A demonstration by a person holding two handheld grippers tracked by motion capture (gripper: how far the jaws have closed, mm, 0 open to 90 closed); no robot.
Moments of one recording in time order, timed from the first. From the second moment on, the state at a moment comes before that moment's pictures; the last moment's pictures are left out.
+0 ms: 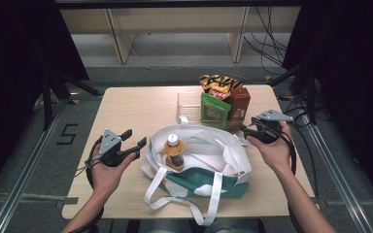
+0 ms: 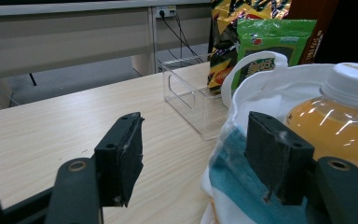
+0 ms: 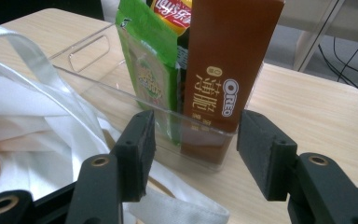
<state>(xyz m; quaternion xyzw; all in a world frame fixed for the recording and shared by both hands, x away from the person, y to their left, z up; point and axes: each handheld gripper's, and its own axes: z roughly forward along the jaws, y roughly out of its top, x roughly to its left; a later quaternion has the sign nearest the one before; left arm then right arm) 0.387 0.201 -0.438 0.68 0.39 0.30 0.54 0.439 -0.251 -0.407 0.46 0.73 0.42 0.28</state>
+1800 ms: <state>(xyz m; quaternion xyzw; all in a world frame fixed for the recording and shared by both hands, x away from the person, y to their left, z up) 0.387 0.126 -0.431 0.71 0.32 0.21 0.59 0.438 -0.253 -0.405 0.45 0.73 0.42 0.29</state>
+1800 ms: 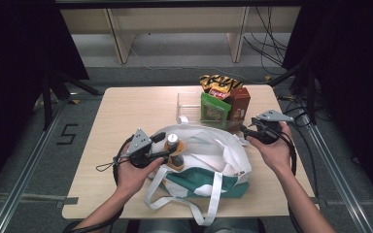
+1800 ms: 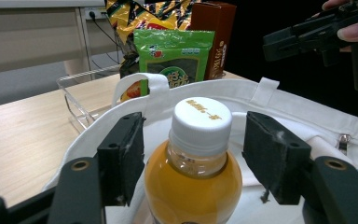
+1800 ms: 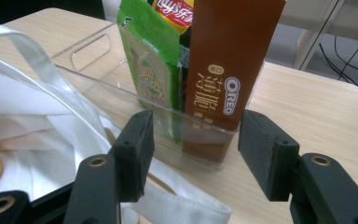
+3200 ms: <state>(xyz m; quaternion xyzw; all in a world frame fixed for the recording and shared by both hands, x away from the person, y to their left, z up) 0.398 0.116 -0.441 0.72 0.32 0.20 0.58 0.437 -0.251 -0.407 0.46 0.73 0.42 0.28</state>
